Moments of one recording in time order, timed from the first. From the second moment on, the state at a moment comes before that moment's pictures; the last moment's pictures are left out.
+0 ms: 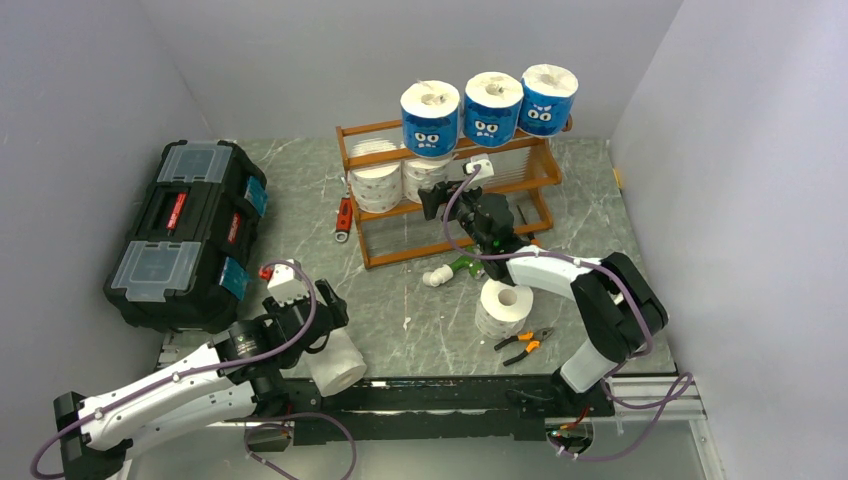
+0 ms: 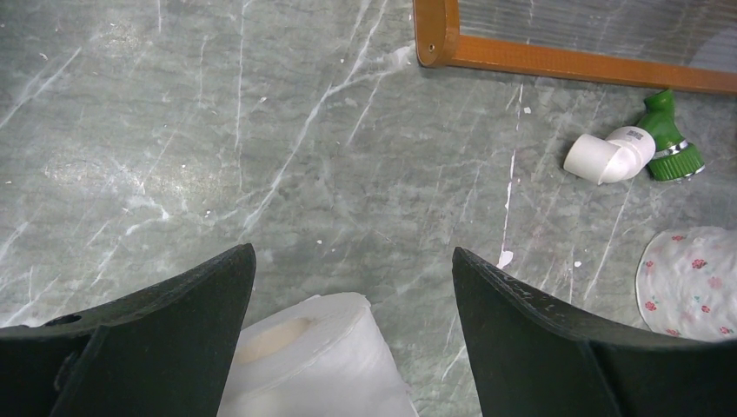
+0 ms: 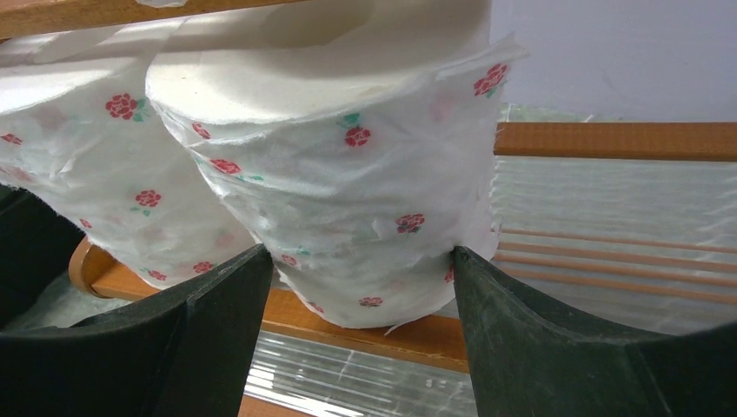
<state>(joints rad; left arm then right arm) -1.04 0.57 0.51 -0.79 -0.73 -1.14 0.59 1.61 0.82 0.79 0.08 0.24</state>
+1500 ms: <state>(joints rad) -1.04 0.54 0.51 -0.74 -0.72 -1.09 0.59 0.83 0.74 0.06 0.19 0.44</state>
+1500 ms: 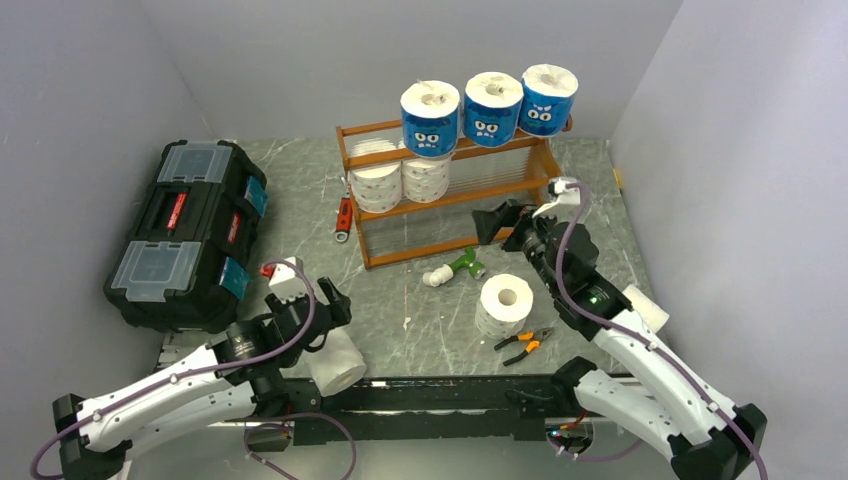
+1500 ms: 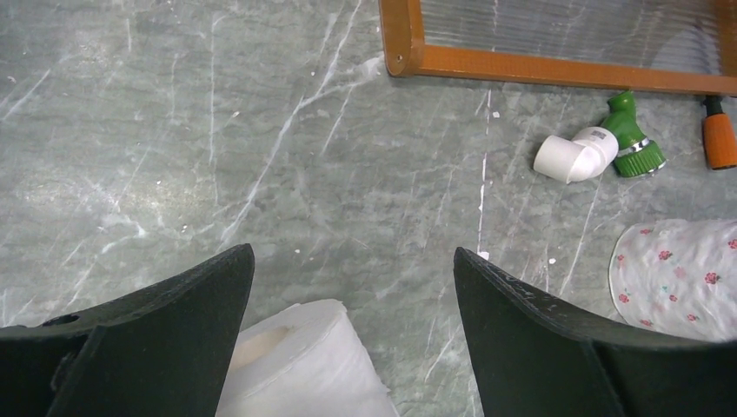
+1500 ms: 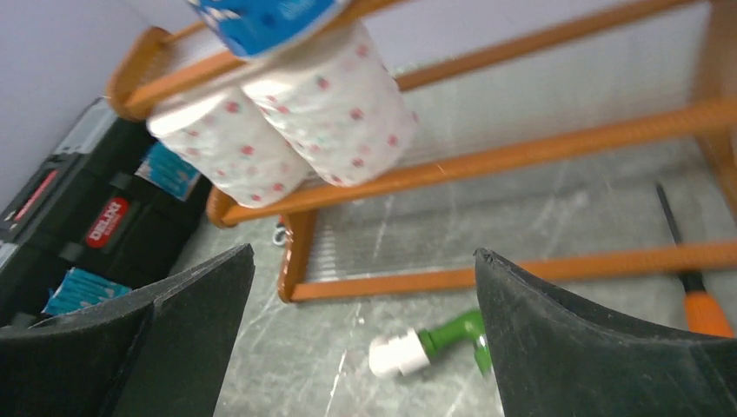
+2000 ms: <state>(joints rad) -1.04 0.62 0.40 -0.41 -0.57 -0.94 0.59 0.68 0.75 -0.51 0.41 0.72</state>
